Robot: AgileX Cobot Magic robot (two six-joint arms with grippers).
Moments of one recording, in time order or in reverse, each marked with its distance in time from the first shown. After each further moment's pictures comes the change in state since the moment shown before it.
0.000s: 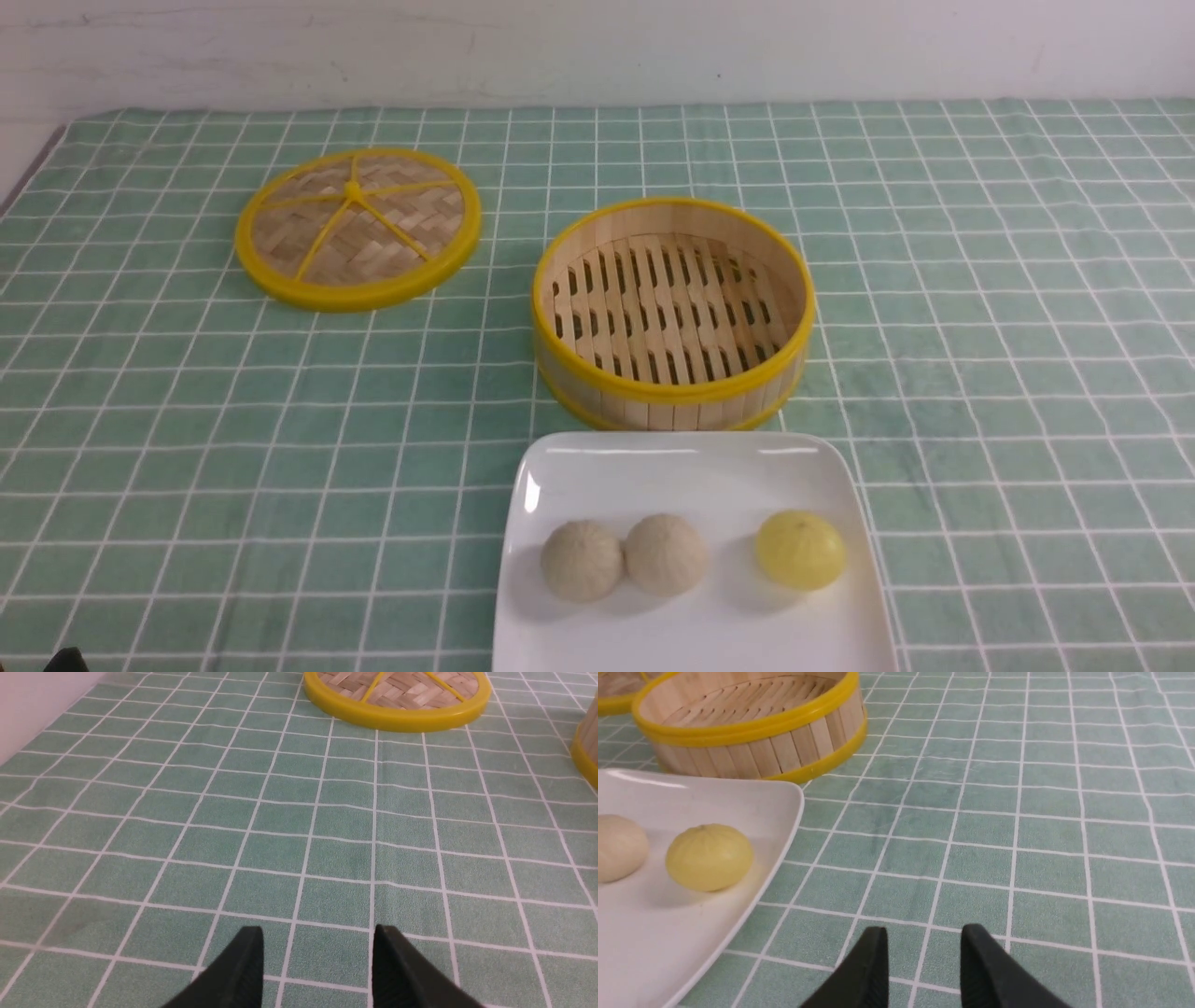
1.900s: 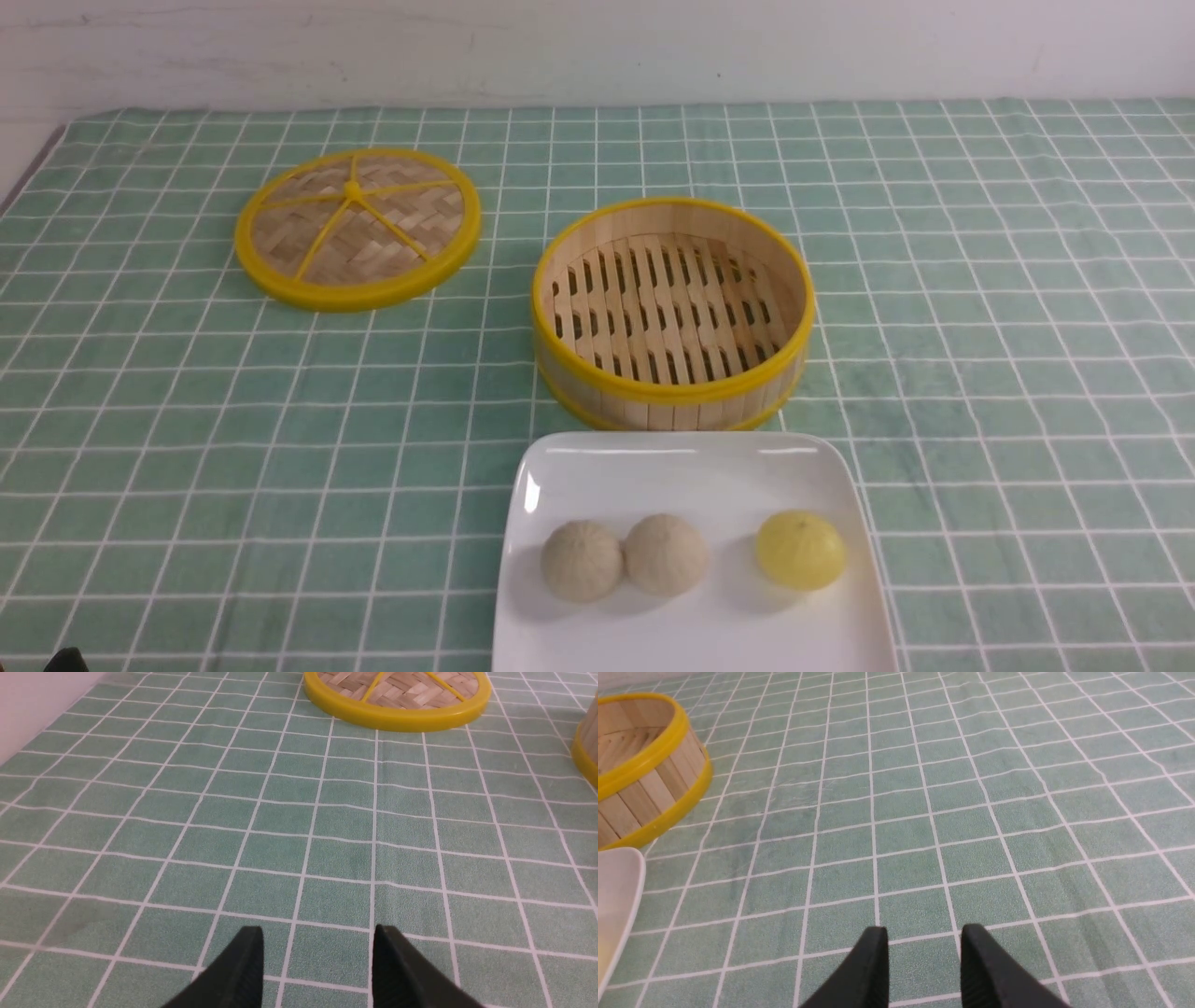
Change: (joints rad) right arm -0.293 0.000 0.000 -0.015 0.003 0.071; left arm 0.000 0.000 0.000 0.000 0.000 0.000
